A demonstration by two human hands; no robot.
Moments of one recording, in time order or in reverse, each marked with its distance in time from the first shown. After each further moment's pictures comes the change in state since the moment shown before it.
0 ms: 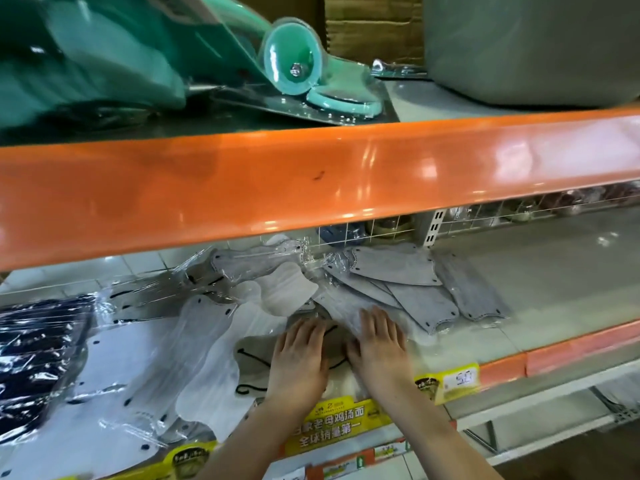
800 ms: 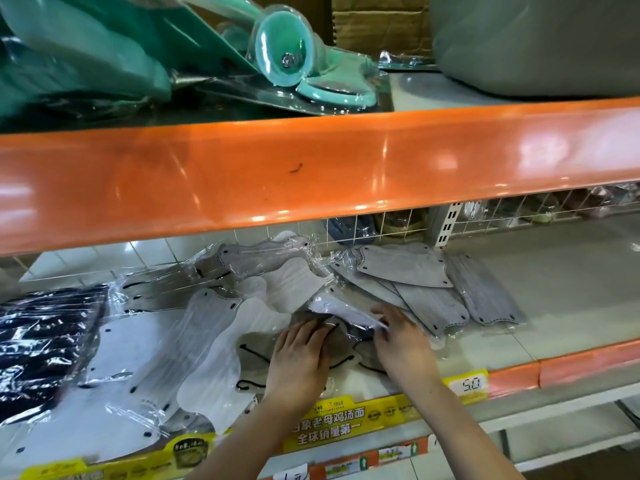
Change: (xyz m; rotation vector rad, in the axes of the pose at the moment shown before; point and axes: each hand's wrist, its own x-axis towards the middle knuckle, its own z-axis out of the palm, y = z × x) left_hand -0.005 -0.003 0.011 -0.020 0.100 -0.027; right_hand 0.006 0.020 -0.038 0.429 0.063 0.004
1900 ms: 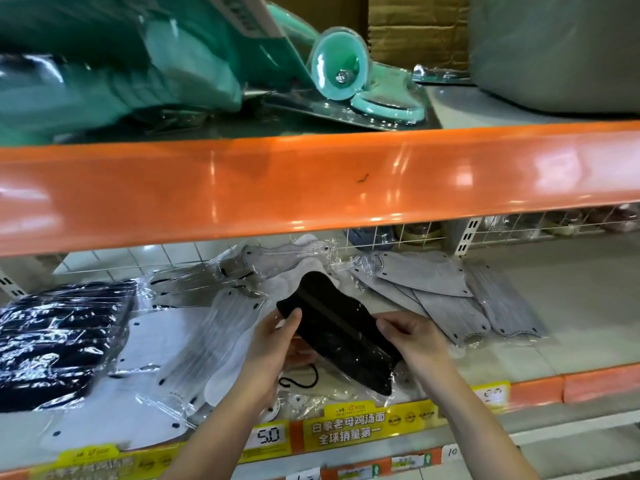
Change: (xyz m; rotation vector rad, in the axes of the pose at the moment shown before) left_hand 0.009 -0.010 -0.092 -1.312 -0.025 -0.806; right_hand 0.003 -0.037 -0.025 0.762 -0.215 0.208
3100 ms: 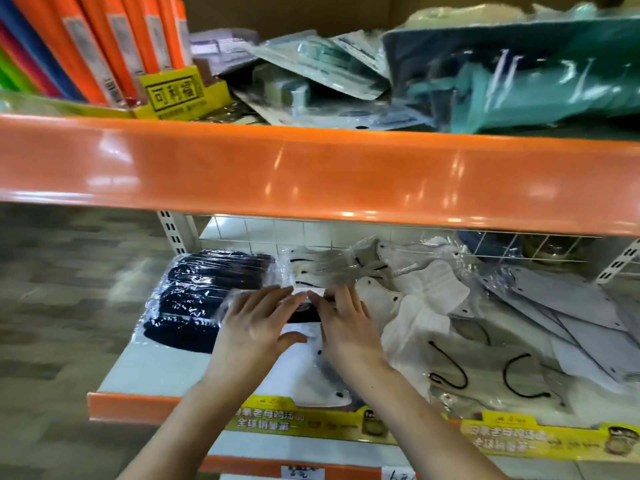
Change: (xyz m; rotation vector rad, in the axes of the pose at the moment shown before) left_hand -0.025 0.034 -0.249 1.498 0.295 1.006; right_hand -0.018 -0.045 0.291 -0.920 -0.013 -0.841
